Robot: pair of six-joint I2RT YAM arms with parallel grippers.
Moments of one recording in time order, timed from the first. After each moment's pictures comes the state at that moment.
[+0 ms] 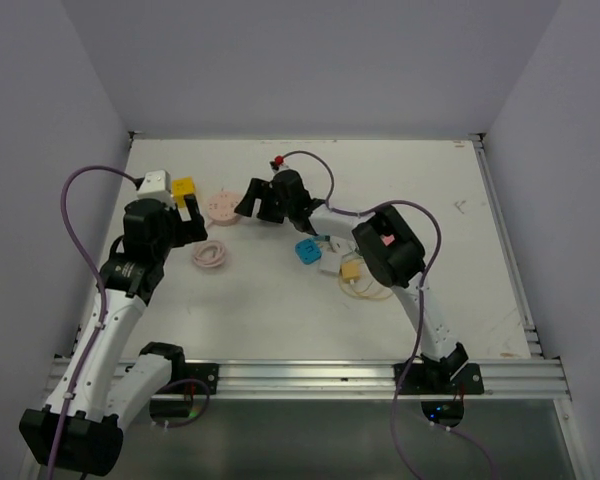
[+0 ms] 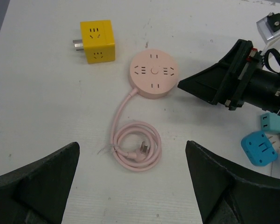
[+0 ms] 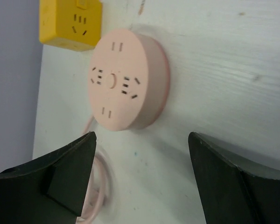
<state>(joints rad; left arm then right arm) -0.15 0.86 0.84 -0.46 -0.17 -0.24 0.72 2.41 1.74 0.22 -0.20 0.82</state>
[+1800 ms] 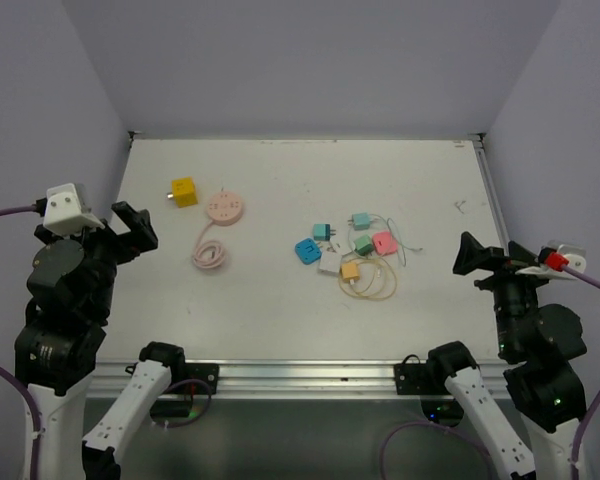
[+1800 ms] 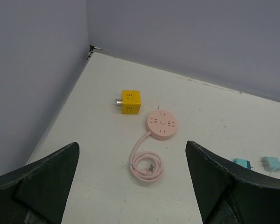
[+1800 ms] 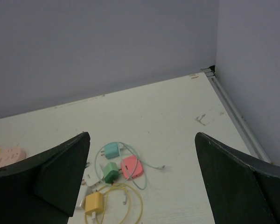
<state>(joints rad) -0.19 0.60 1.30 -0.85 -0.37 -0.25 0.32 0.27 0.95 -0.58 0.44 0.19</state>
